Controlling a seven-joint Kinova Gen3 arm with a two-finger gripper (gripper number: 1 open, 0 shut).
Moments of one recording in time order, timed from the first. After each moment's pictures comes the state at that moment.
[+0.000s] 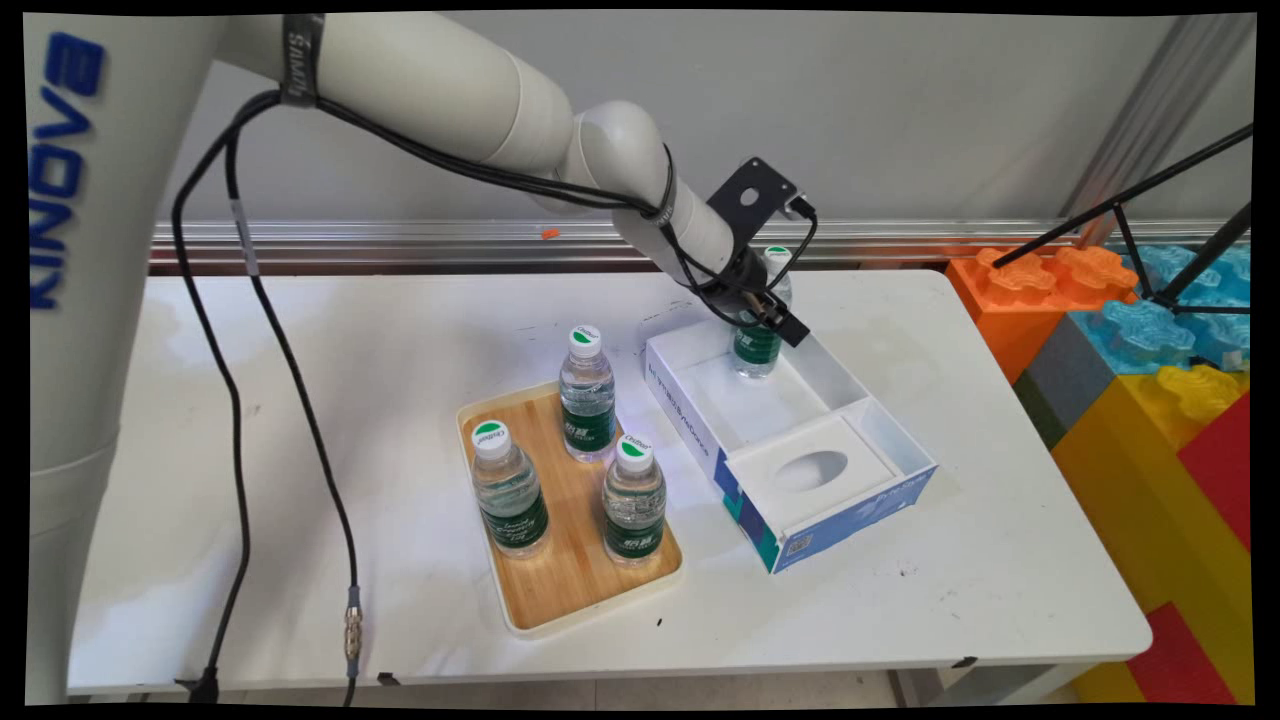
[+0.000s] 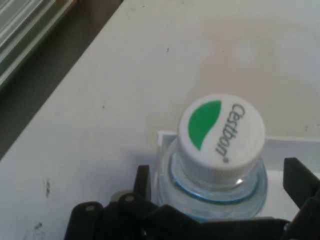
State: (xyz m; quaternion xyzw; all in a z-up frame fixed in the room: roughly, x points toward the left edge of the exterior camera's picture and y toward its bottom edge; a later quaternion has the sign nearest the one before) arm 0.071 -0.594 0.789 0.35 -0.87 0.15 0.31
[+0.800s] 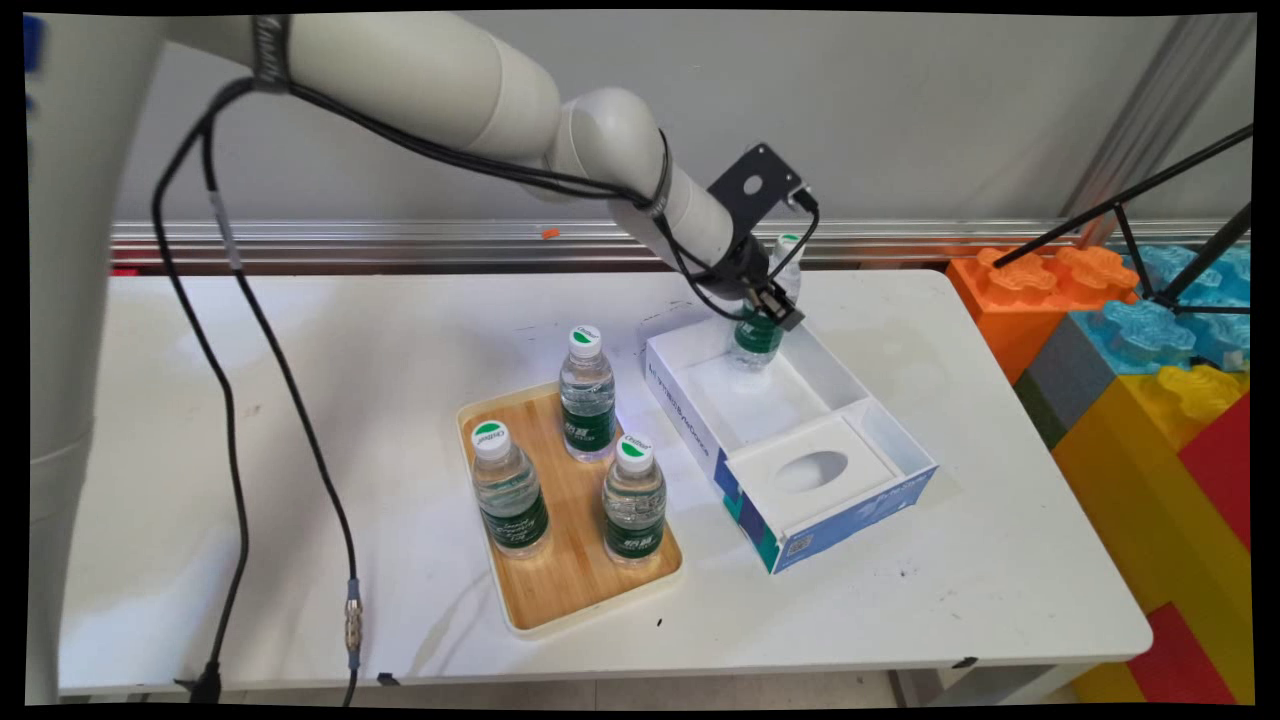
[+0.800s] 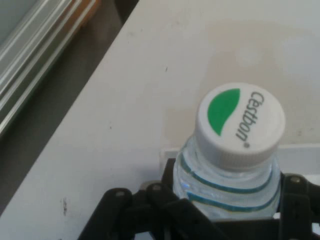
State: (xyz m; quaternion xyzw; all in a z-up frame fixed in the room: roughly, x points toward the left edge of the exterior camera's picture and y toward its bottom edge) arm 0.073 -0.587 0.813 0.31 -0.88 0.17 0.32
